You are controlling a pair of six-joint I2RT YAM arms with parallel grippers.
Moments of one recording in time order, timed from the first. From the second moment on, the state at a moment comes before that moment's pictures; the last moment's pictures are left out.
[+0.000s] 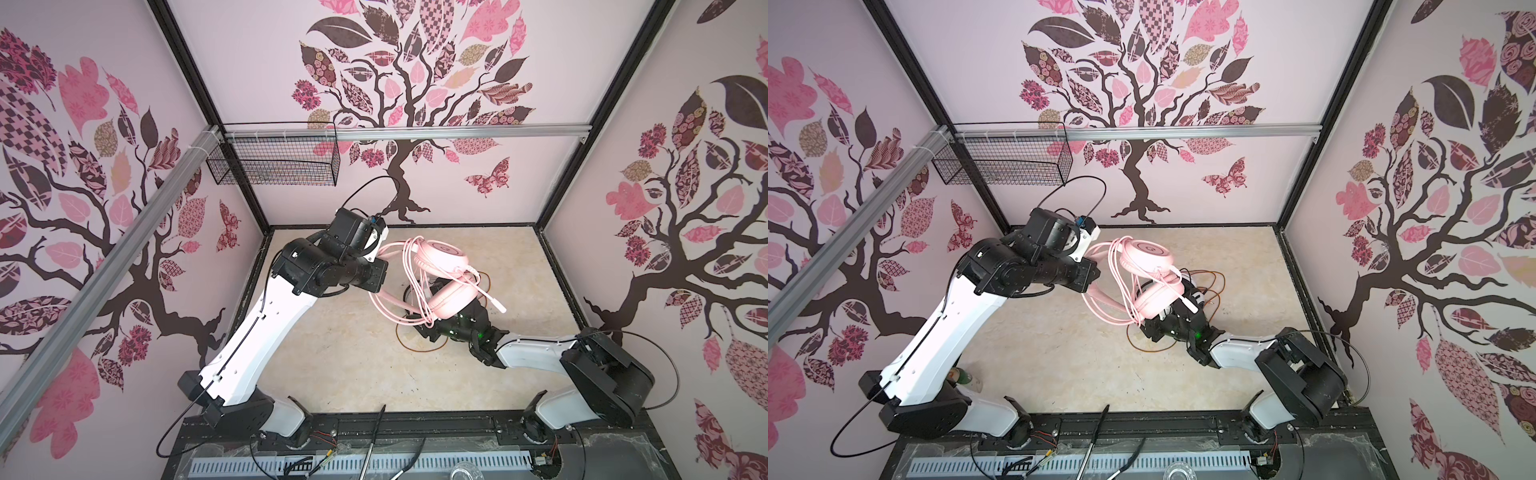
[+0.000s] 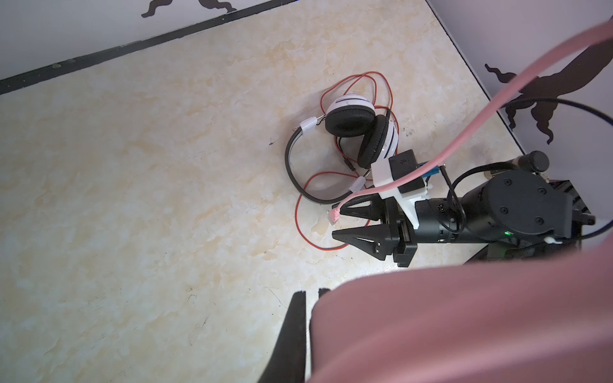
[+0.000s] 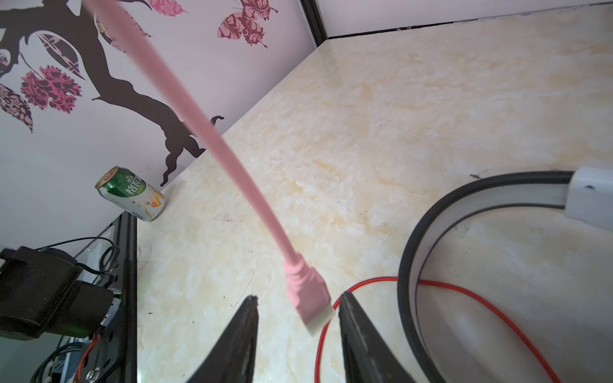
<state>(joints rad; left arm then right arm) -0.66 1.46 1.91 -1.32 0.02 -0.21 0.70 1.47 0.50 0.68 -0.35 0.36</state>
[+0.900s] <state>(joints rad) -0.65 1.46 1.91 -1.32 -0.03 -0.21 0.70 1.42 0.49 0.59 -0.35 0.36</state>
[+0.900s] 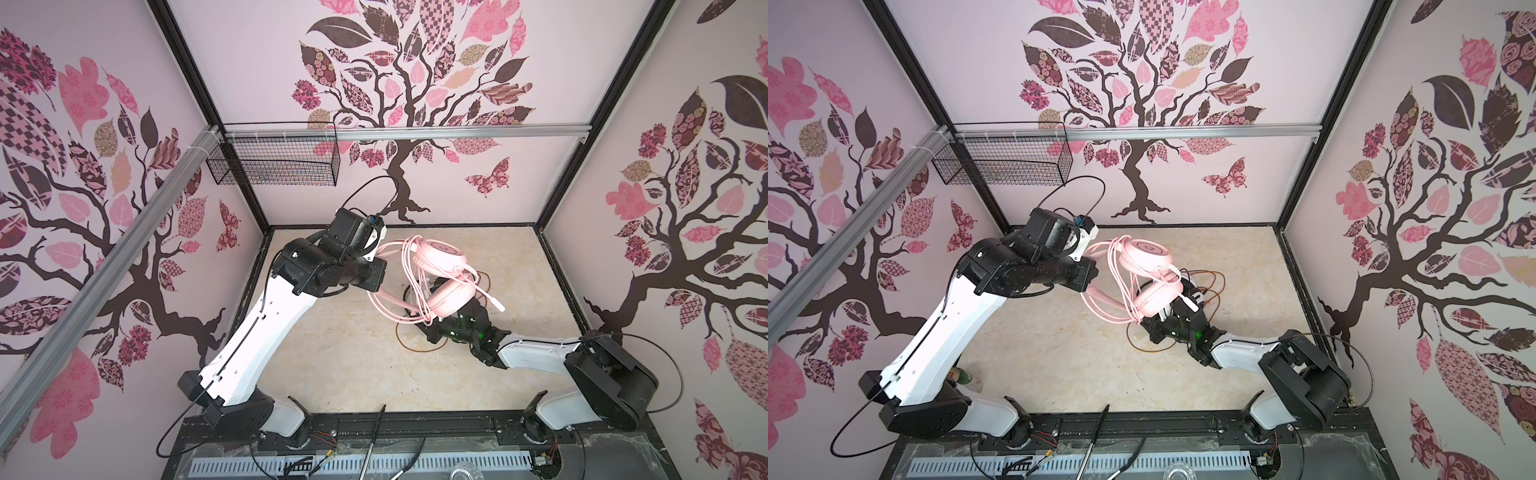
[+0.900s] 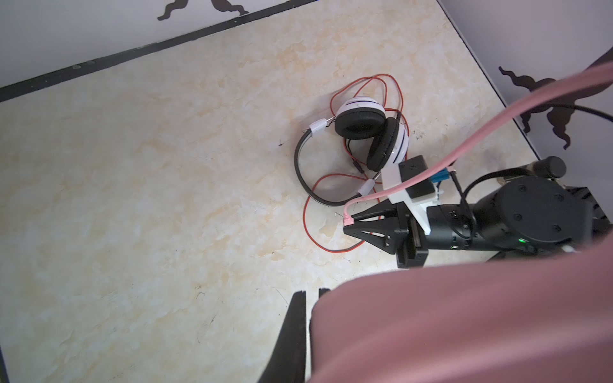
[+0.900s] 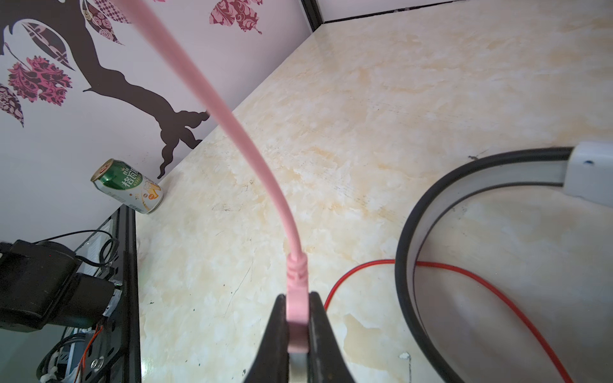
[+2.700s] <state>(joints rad) -0.65 1.60 1.35 -1.20 -0.17 -0.30 0.90 1.33 1.14 -0.65 -0.18 -0.06</state>
